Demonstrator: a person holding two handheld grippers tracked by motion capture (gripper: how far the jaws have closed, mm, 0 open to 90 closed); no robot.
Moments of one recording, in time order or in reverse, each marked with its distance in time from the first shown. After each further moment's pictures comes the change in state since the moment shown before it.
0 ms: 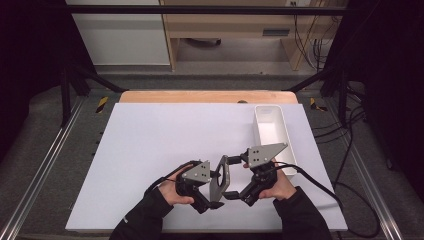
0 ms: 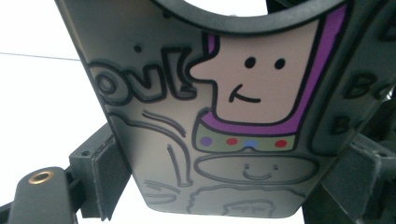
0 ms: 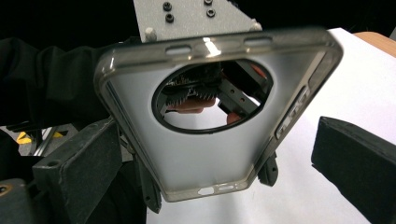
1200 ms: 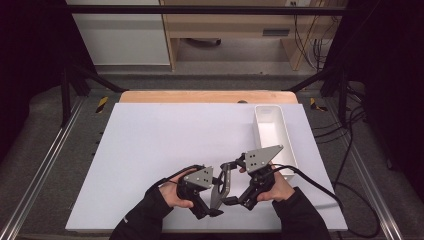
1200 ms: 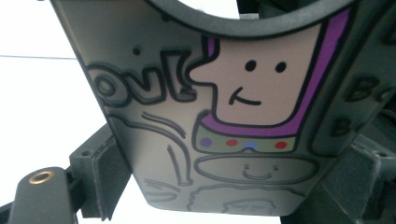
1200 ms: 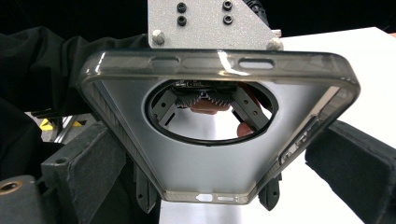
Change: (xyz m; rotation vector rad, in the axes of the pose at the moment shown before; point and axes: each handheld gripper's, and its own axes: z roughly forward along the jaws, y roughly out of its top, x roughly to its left) left arm -0.005 -0.001 0.005 0.033 -0.101 0.030; right arm 0.002 -0.004 0.008 0.011 0.089 -0.031
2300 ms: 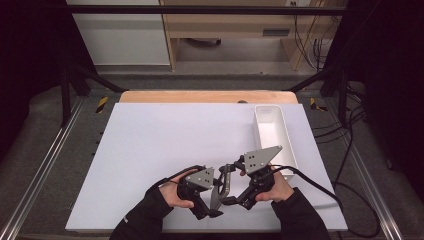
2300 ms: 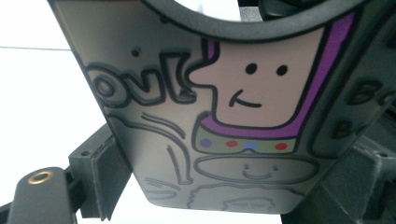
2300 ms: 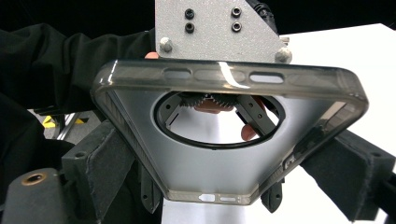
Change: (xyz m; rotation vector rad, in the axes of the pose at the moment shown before) left arm 0.001 -0.002 0.003 0.026 -0.010 -0.006; right arm 0.001 -0.001 0.002 0.010 0.007 0.000
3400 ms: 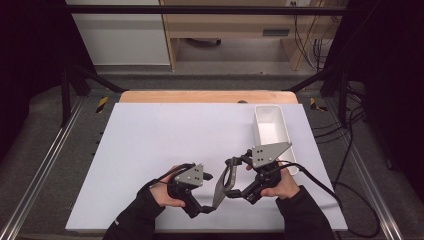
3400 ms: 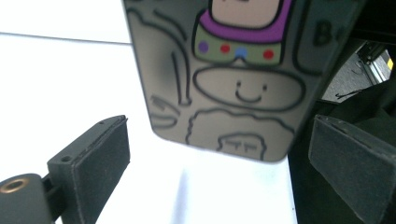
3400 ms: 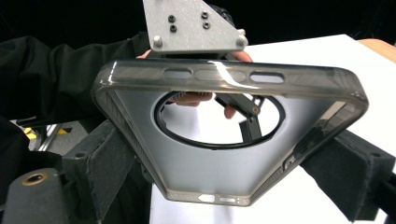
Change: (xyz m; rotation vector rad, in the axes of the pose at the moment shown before) left arm -0.003 -0.014 -0.025 -0.034 0.121 -0.039; right arm -0.001 0.008 -0.019 -0.025 -0.078 0.007
